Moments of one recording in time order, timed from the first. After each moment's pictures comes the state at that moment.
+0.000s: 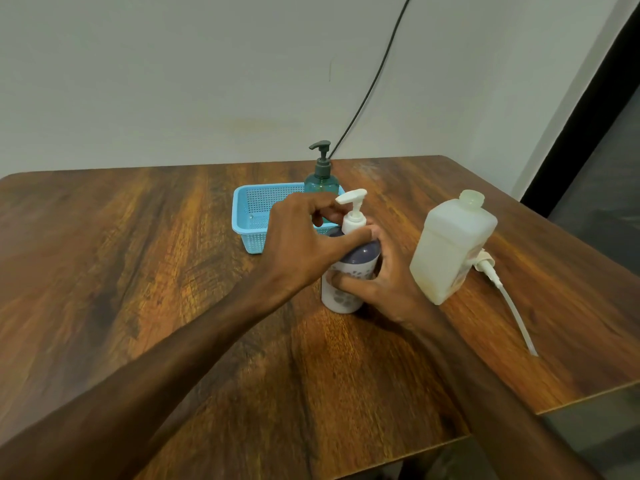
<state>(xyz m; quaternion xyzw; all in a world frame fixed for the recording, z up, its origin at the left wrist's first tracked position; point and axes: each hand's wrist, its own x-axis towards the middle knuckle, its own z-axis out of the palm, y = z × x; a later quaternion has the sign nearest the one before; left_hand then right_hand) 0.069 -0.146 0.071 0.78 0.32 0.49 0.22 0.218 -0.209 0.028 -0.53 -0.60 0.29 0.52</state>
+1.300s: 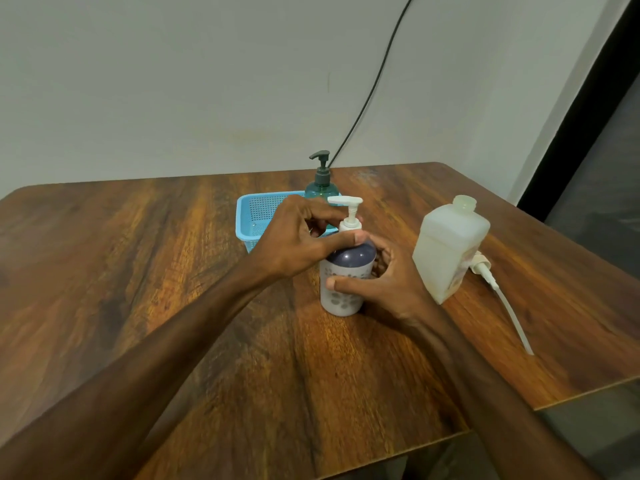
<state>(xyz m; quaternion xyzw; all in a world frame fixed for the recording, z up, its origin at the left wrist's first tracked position) 0.059 -0.121 0.077 0.84 0.21 0.40 0.31 0.222 -0.213 0.033 -0.50 -0.58 0.33 0.55</state>
